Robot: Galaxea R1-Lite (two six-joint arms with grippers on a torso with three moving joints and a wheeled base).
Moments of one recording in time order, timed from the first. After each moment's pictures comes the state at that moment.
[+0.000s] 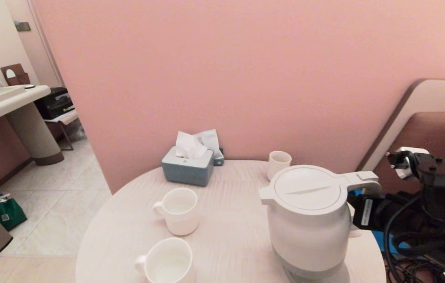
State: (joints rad) left arm 0.00 0.00 0.00 0.00 0.00 -0.01; right arm 0.52 1.35 -0.56 -0.30 -0.53 0.40
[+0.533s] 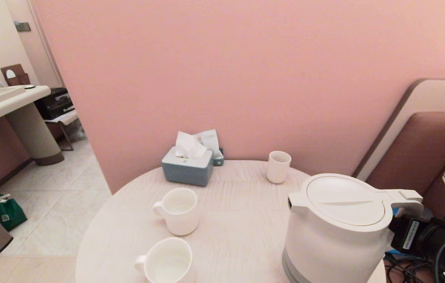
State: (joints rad) left arm 0.00 0.00 0.00 0.00 0.00 -0.01; right arm 0.45 1.16 -0.40 -0.30 -0.43 0.50
